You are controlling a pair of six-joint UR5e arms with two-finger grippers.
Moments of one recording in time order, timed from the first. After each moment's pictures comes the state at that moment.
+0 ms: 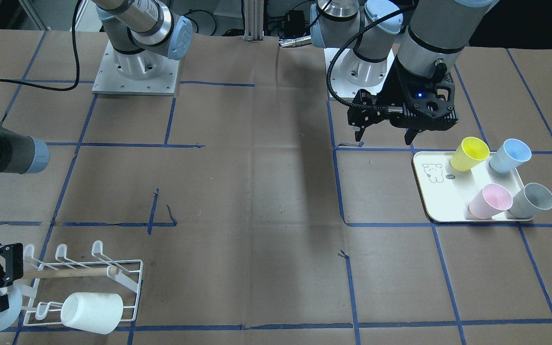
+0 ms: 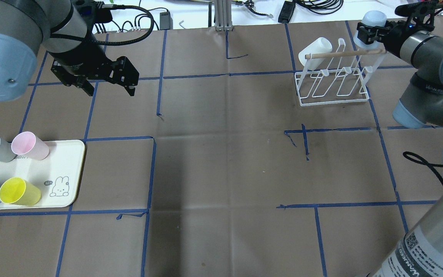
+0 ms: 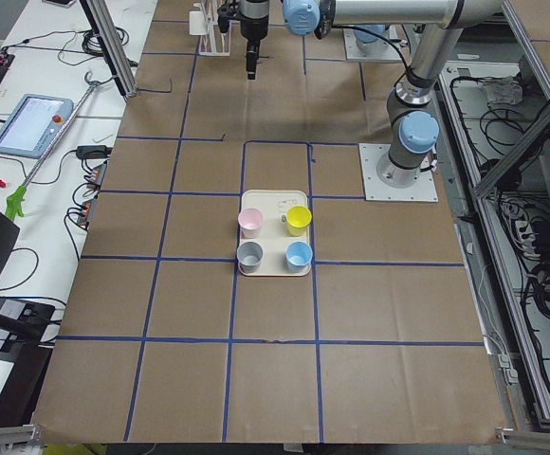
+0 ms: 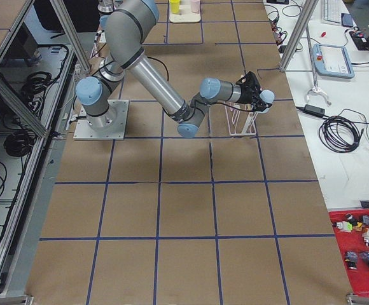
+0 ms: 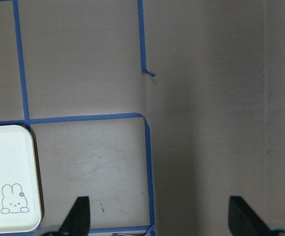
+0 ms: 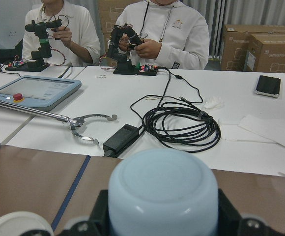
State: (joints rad) left arm -1.57 -1.58 -1.60 -1.48 1.56 0.06; right arm 1.14 -1.01 1.84 -3.46 -1.00 -0.26
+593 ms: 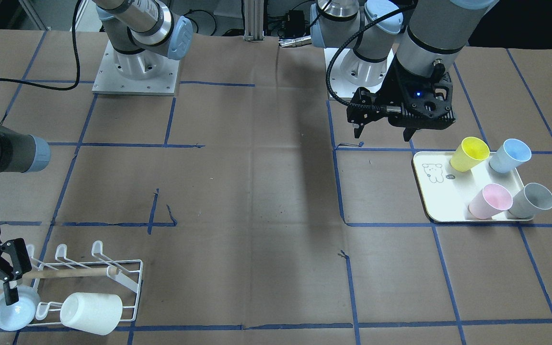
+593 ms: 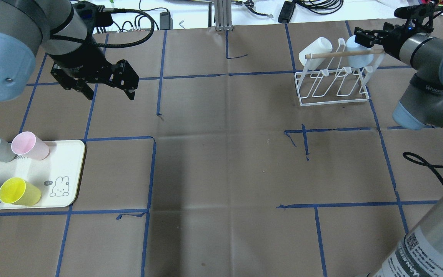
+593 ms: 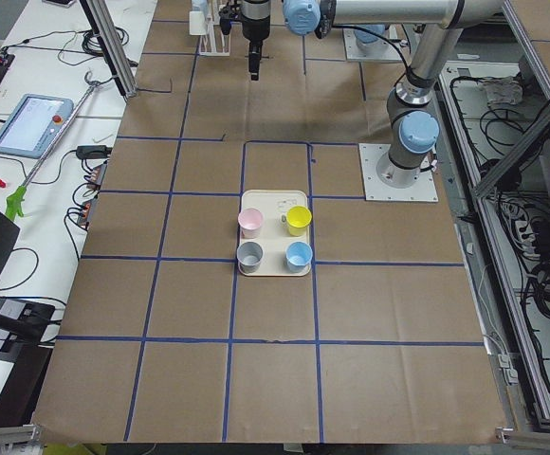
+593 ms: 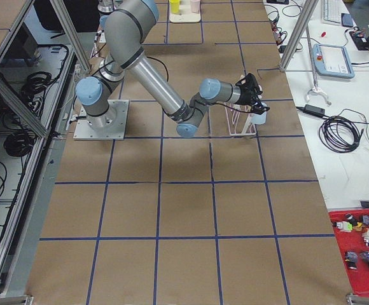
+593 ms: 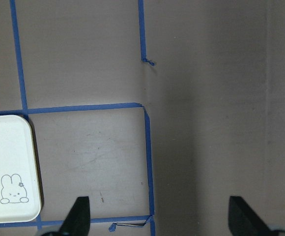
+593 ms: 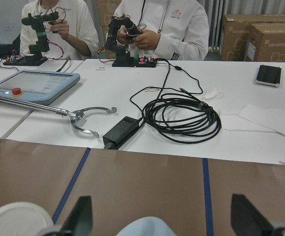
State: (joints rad) left arm -1.57 -1.58 -1.60 -1.50 1.56 0.06; right arm 1.14 -1.01 1.84 -3.43 -1.01 -0.26
